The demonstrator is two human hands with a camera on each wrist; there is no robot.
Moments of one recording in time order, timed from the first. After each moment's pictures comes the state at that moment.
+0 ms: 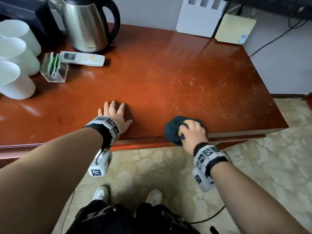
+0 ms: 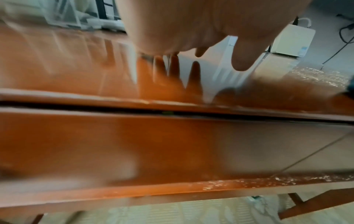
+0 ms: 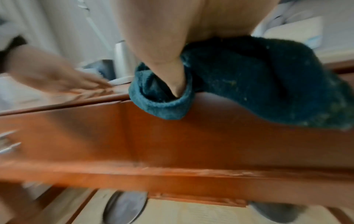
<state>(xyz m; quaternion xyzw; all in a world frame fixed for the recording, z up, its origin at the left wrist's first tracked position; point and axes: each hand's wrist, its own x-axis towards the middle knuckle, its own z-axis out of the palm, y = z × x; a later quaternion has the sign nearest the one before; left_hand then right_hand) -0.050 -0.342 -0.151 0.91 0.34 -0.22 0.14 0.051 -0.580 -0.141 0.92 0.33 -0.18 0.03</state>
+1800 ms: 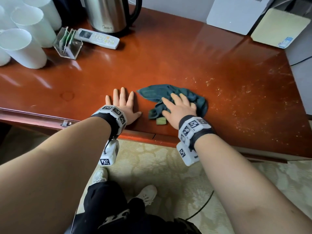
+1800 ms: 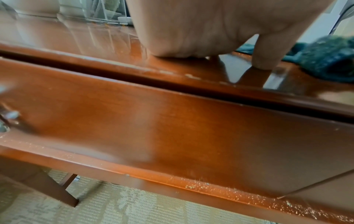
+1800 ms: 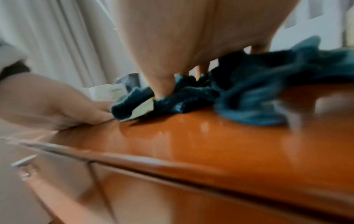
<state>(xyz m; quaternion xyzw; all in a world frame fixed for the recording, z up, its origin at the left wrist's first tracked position) -0.027 -0.375 -0.159 0.87 0.39 -0.26 0.13 0.106 -0.506 -0.149 0.88 0.43 -0.21 0.06</state>
